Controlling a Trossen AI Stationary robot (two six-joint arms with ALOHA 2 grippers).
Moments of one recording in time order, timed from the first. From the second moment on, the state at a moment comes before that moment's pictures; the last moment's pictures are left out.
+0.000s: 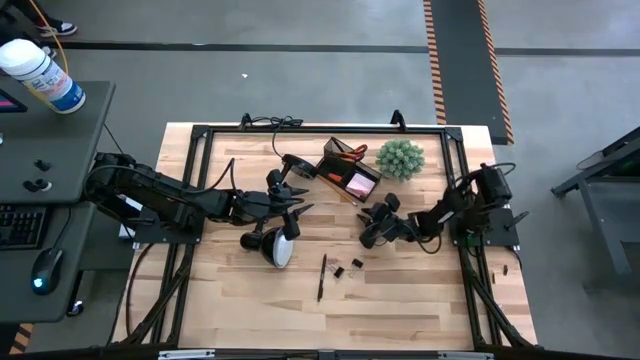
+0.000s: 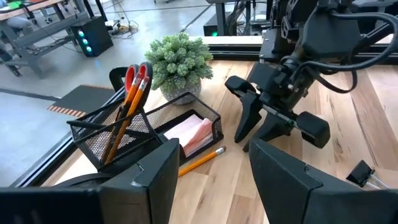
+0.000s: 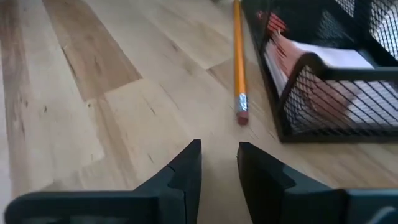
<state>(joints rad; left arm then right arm) -0.04 1.35 0.69 0.30 -0.53 -0.03 0.17 1.85 0.35 0.86 0.63 0.45</state>
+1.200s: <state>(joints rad) -0.04 1.35 0.69 0.29 -0.53 -0.03 0.21 1.92 0.41 0.76 0.66 0.56</state>
